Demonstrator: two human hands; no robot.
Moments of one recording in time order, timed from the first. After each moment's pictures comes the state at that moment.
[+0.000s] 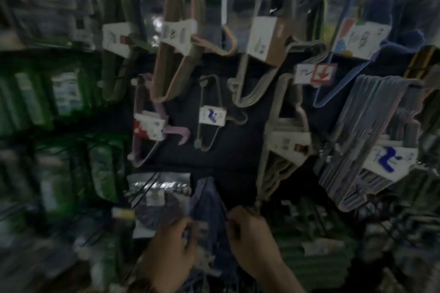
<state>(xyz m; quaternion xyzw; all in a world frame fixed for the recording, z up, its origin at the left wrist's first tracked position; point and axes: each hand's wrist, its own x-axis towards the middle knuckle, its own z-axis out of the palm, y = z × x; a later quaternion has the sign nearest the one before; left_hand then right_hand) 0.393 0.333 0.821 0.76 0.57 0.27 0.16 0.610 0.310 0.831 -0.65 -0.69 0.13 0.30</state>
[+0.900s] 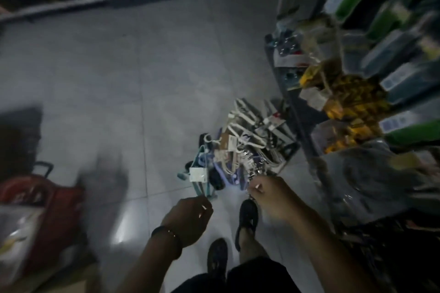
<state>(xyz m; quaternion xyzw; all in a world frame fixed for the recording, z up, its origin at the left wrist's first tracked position) -0.108 -0.080 0.506 0.24 0.87 0.13 0.42 -0.004 0.156 0.485 -0.27 -0.85 0.39 -0.23</state>
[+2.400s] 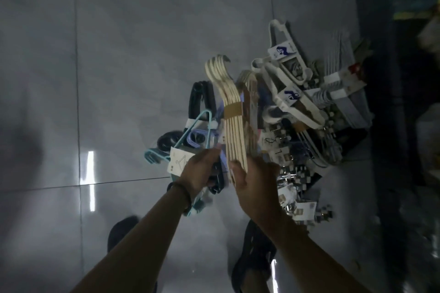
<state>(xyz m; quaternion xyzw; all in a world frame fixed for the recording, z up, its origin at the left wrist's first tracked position) -0.297 0.005 -0.072 -0.17 0.66 0.50 0.54 -0.189 0.124 -0.066 -0.31 -0.89 0.33 -0.07</state>
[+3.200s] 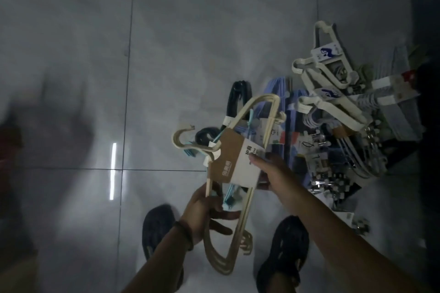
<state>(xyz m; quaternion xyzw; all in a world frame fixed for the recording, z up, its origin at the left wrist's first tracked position) -0.239 -0.119 -0.072 -0.29 0.50 0.60 0.56 -0.226 0.107 -0.093 -0.47 -0.51 0.67 -0.26</state>
